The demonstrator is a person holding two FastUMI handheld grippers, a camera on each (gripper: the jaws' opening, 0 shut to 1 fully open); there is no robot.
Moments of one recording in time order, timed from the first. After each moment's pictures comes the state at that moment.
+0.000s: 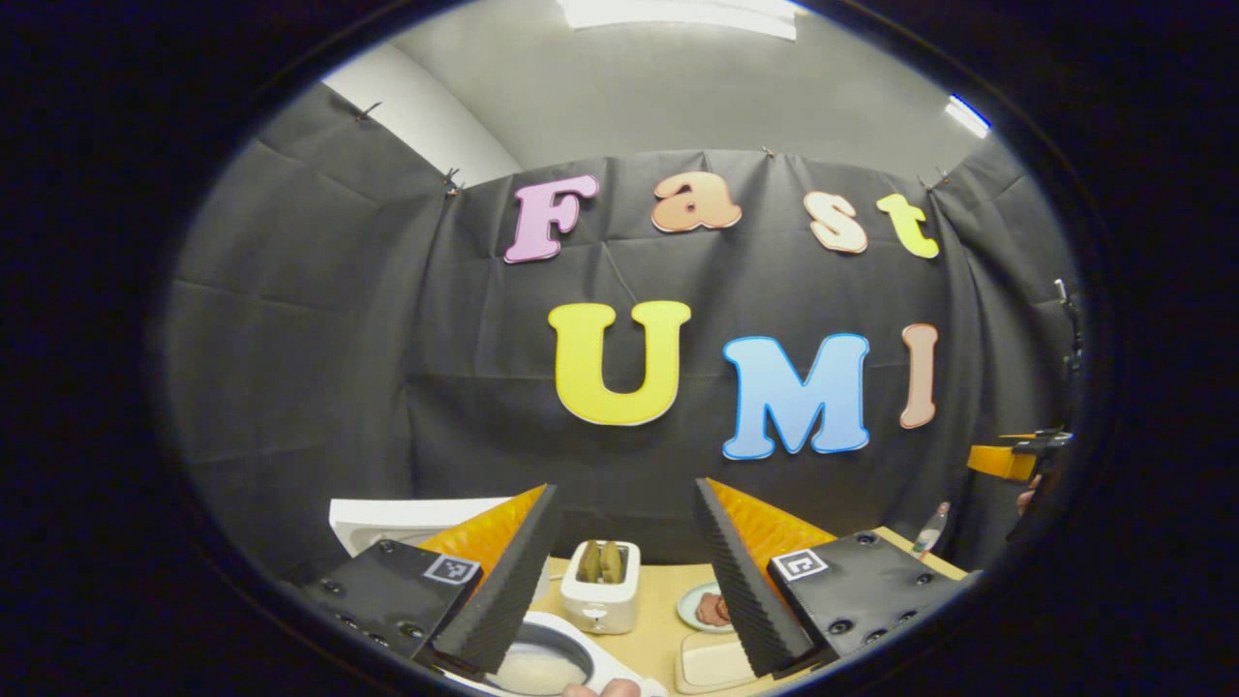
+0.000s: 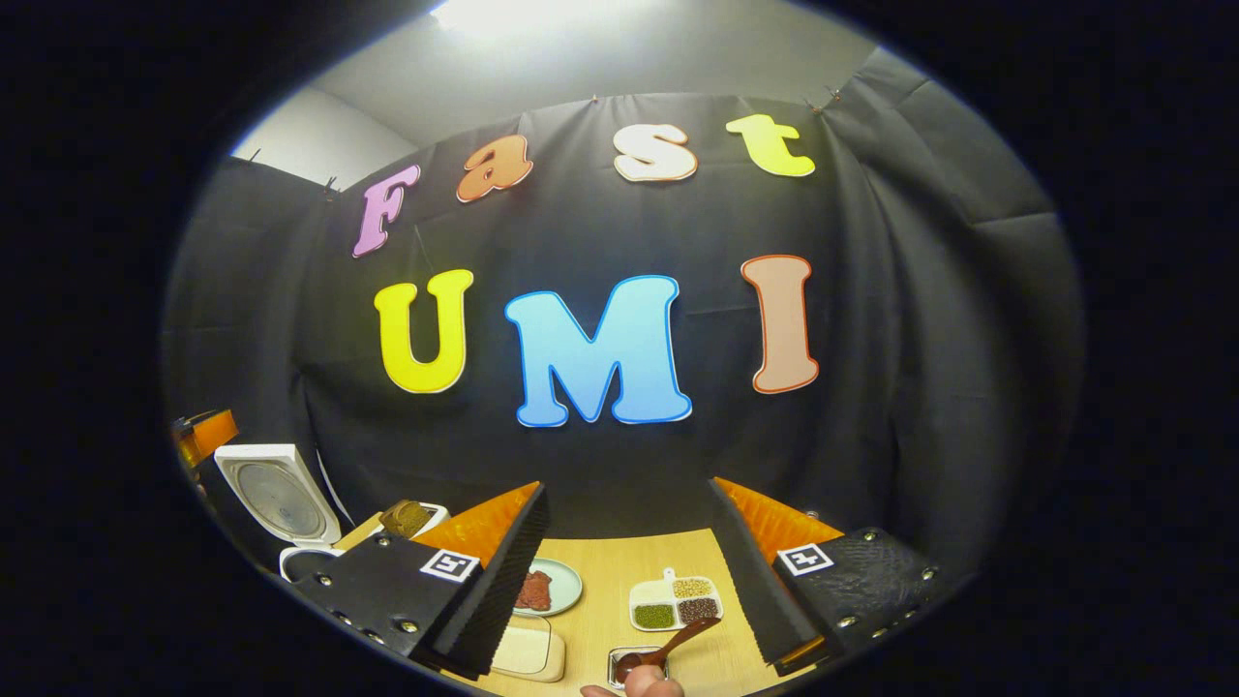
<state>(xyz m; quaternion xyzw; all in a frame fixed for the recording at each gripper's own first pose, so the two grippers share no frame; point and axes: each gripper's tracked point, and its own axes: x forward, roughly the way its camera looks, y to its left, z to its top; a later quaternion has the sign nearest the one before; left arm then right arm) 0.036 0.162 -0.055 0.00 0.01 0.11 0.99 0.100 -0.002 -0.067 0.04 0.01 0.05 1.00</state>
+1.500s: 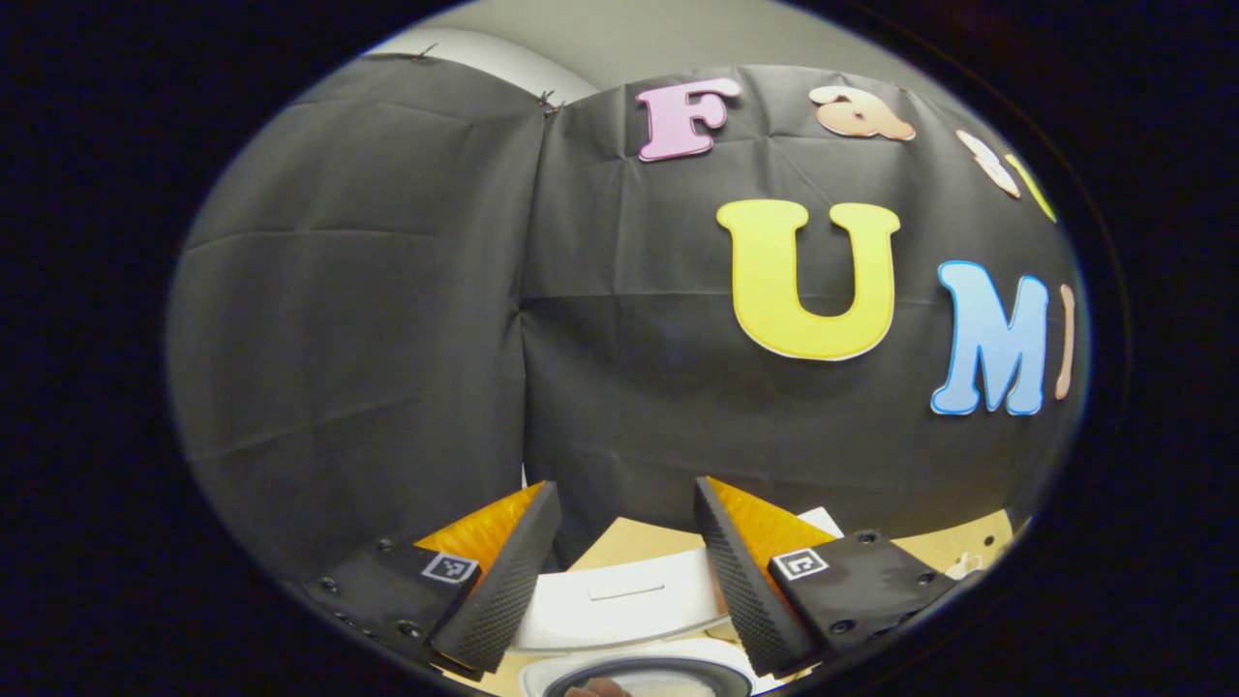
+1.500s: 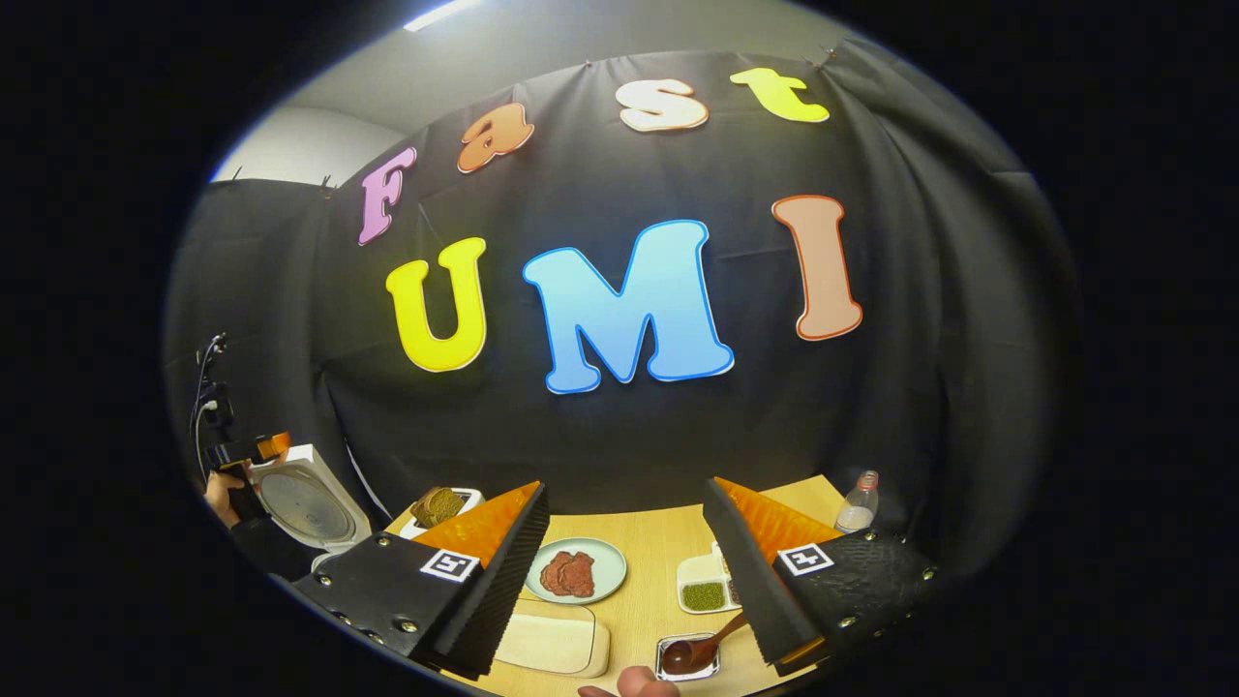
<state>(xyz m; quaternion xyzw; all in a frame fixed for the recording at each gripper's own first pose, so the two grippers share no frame) 0.128 0.388 -0.161 -0.02 0.13 0.27 0.95 0.128 0.034 -0.108 0.08 0.08 0.09 0.99</state>
